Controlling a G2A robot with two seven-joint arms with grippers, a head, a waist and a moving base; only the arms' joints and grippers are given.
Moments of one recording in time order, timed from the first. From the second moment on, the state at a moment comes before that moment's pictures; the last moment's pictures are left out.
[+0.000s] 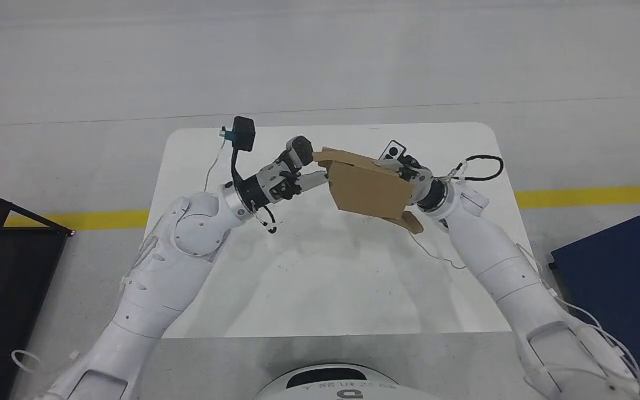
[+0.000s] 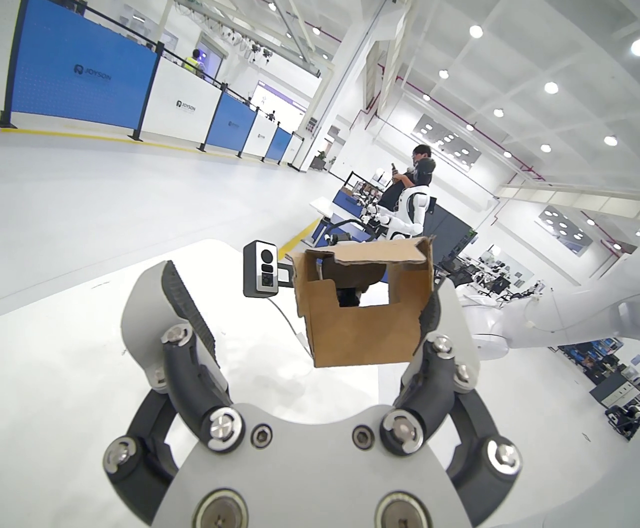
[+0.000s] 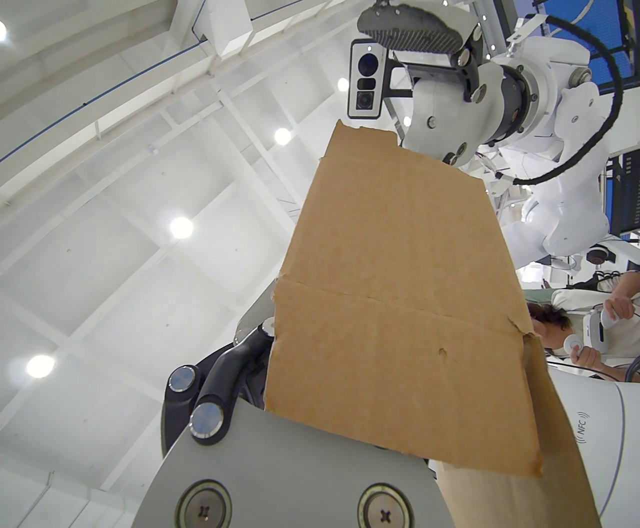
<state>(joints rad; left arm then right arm) 1.17 -1.14 -1.09 -1.59 0.30 -0.67 -0.31 -1.02 -1.16 1.02 -1.12 1.33 0.28 1.39</state>
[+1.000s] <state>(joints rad) 1.14 -1.16 -1.09 -1.53 0.31 -0.67 -0.23 -1.04 -1.17 1.08 -1.13 1.30 0.31 1.39</state>
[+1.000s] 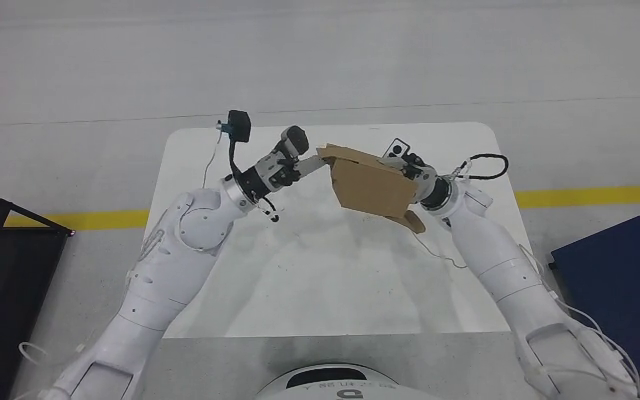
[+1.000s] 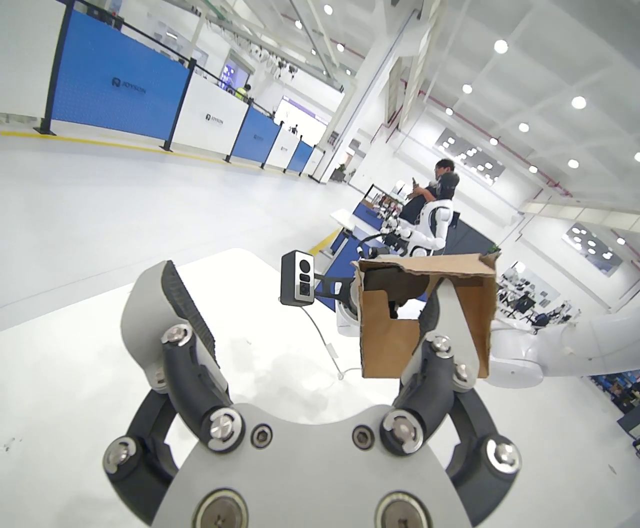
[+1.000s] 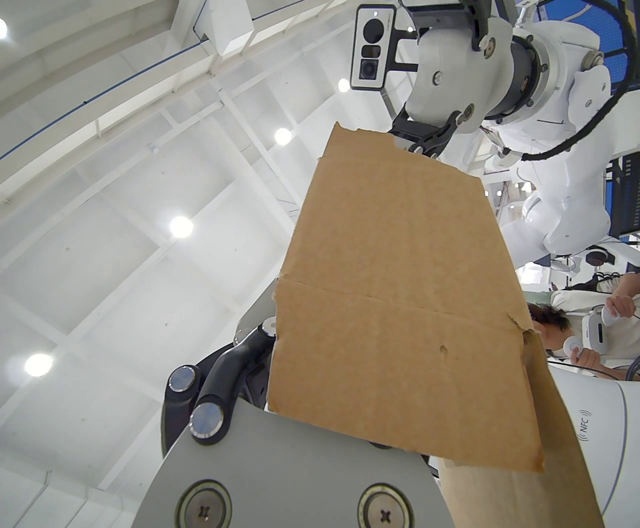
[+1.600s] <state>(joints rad) 1.13 -1.18 -1.05 -1.58 0.52 -0.68 -0.15 -1.04 -1.18 1.09 -1.13 1.28 0.32 1.39</state>
